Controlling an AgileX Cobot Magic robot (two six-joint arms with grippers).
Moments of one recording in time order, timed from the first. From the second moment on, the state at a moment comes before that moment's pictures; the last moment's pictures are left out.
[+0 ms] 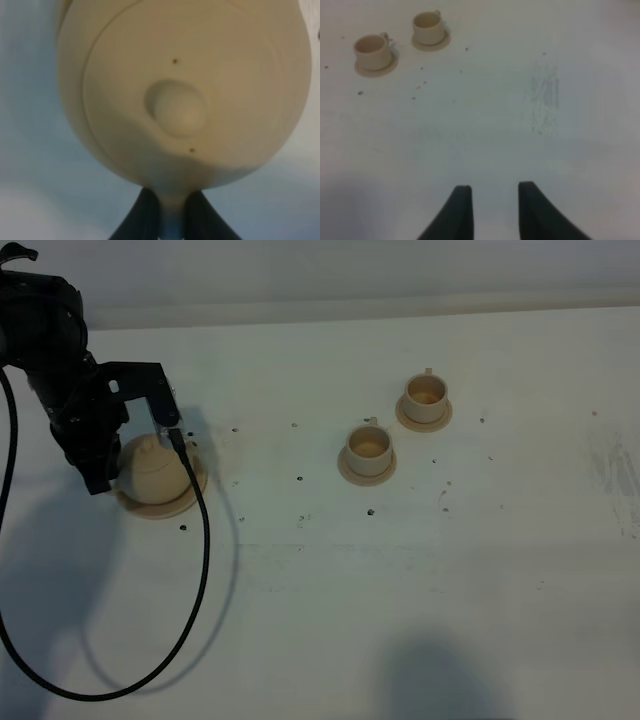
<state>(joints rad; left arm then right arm) -0.13 2.10 -1.54 0.09 0.98 1.05 0.08 -0.01 -0.52 0.09 1.11 -0.10</state>
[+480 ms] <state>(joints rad) -0.13 2.05 -1.54 0.02 0.92 1.07 0.08 -0.01 -0.52 0.09 1.11 -0.10</state>
